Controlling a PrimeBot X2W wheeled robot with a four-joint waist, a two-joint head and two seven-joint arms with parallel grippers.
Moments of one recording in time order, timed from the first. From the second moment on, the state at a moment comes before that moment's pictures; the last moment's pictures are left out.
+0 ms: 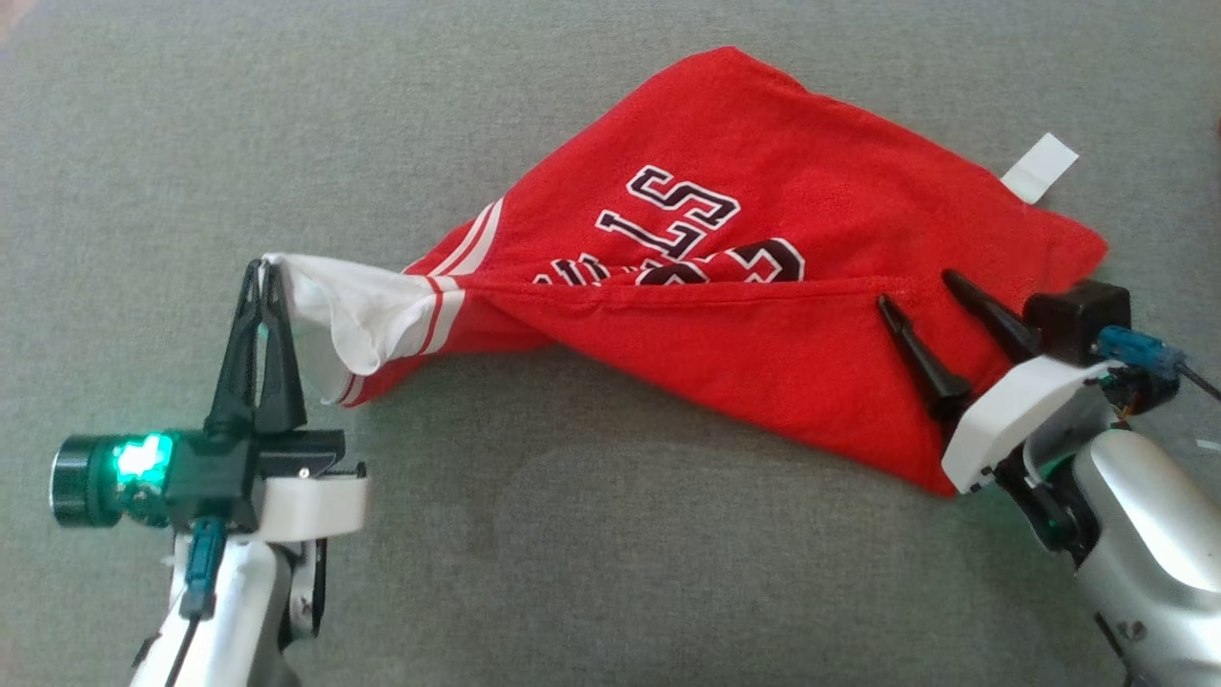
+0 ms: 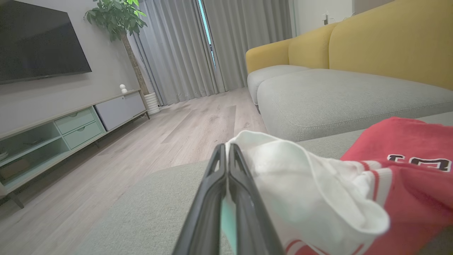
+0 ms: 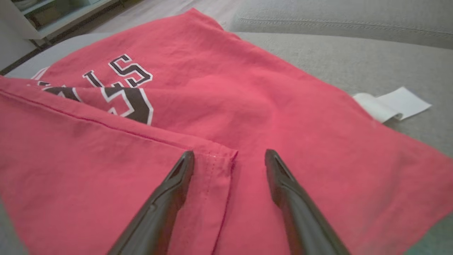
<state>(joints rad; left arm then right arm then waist) -0.22 0.26 -0.28 0.10 -0.15 0.27 -0.26 -0.40 -0.41 0.48 0.42 0.51 0.13 0.01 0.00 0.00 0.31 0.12</state>
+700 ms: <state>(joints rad) -0.24 0.26 -0.25 0.09 -0.12 0.25 -0.26 -0.44 -0.45 0.50 0.46 0.57 0.13 -0.14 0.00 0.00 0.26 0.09</state>
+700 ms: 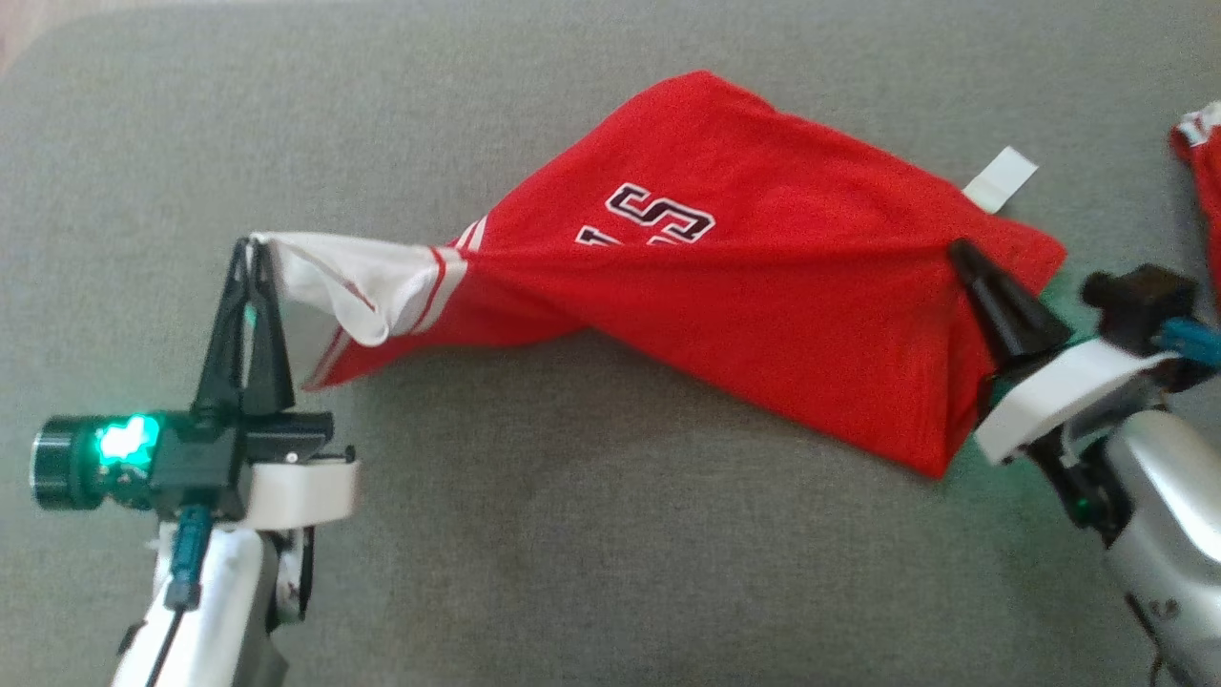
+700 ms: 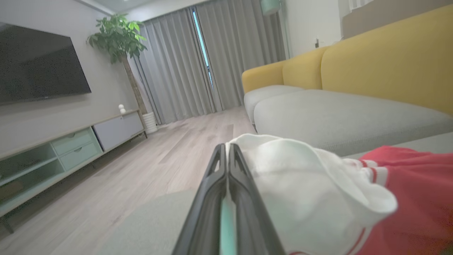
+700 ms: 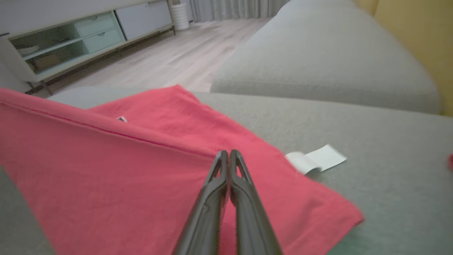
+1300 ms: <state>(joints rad) -0.48 0.39 -0.26 -0.23 -0.12 0.08 -0.15 -0.38 -0.53 0.08 0.02 0.41 0.13 -0.20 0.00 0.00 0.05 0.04</state>
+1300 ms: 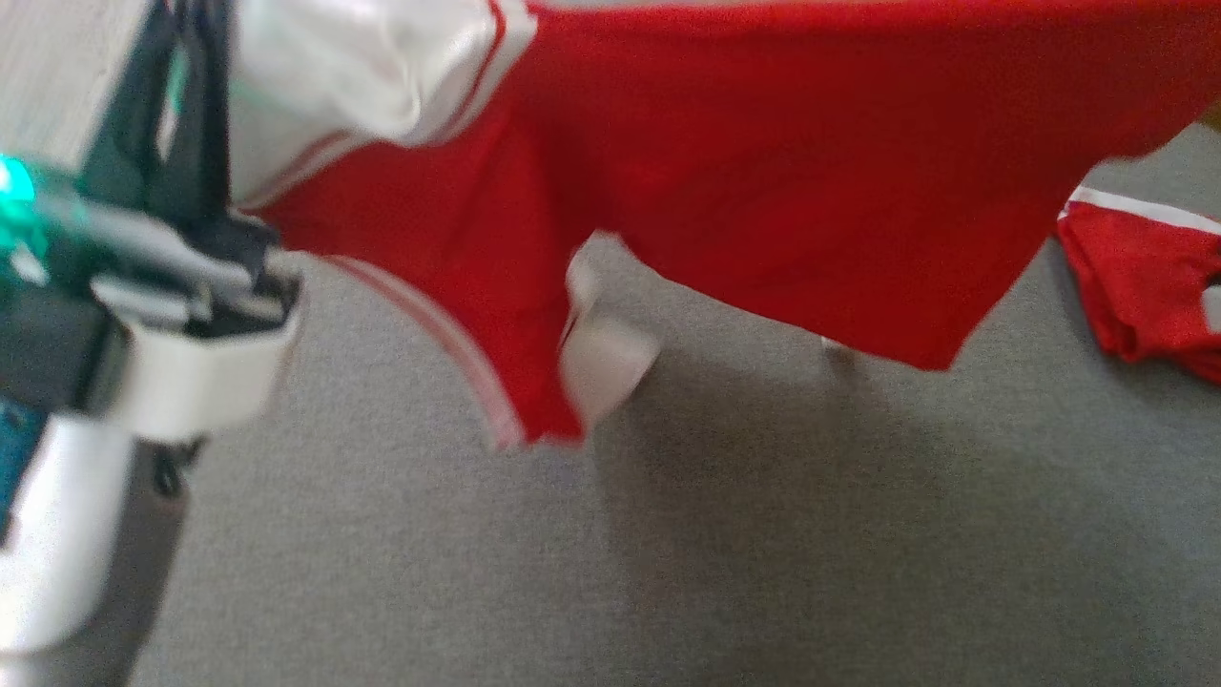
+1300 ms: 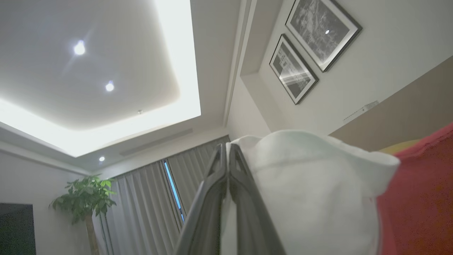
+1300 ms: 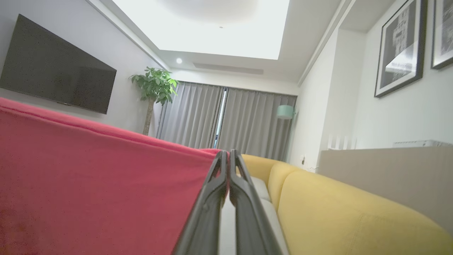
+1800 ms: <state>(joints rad) -1.07 0.41 -0.30 0.01 -0.14 -0.08 0.00 -0.84 -0.61 0.18 0.00 0.38 0.13 -0.01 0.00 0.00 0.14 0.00</state>
